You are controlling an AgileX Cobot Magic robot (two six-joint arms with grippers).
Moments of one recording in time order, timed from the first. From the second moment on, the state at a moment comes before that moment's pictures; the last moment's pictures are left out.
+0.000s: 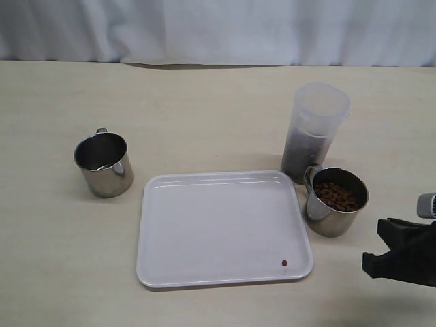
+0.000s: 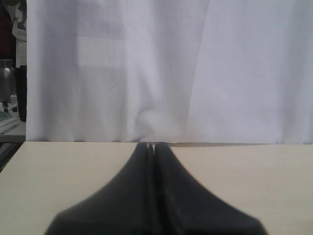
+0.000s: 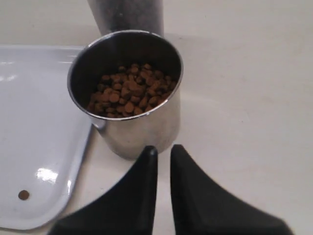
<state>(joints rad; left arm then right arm) -0.12 0.22 -0.09 0.28 -0.04 -0.34 0.43 1.09 0.00 0.20 -0.35 -0.07</state>
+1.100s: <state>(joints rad) -0.12 0.22 -0.09 0.28 -0.04 -0.34 0.43 1.42 0.00 0.01 -0.72 -0.07</state>
